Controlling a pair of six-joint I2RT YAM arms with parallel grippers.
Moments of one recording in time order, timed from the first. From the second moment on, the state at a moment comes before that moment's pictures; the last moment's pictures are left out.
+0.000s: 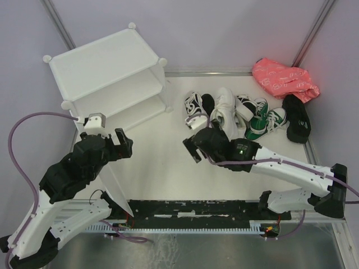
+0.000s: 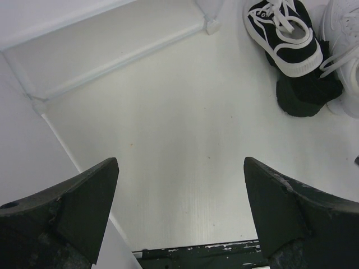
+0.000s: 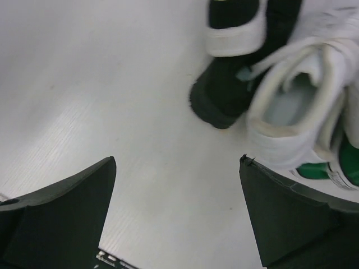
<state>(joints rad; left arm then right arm) -0.71 0.64 1.14 -1.06 -0.52 -0.53 1.19 1.25 1.15 -0.66 0.51 0.19</state>
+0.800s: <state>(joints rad) -0.71 0.47 1.12 -0.83 -0.35 -0.49 0.63 1.49 1.32 -0.76 0.62 0.36</state>
